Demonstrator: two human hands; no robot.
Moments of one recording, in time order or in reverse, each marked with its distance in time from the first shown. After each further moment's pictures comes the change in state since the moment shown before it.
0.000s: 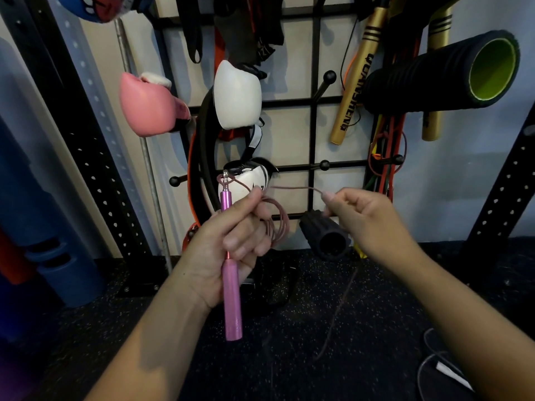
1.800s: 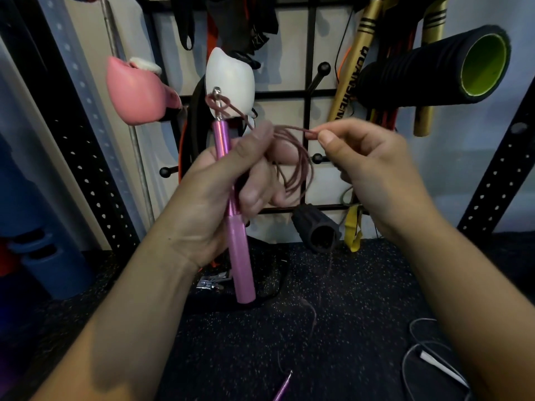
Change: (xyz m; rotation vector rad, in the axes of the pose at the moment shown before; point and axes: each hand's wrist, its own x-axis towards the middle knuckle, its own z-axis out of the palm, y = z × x) left_hand 0.007 0.026 0.038 0.296 -0.232 0.250; right_hand 0.010 -0.064 -0.012 0.124 0.115 -0.229
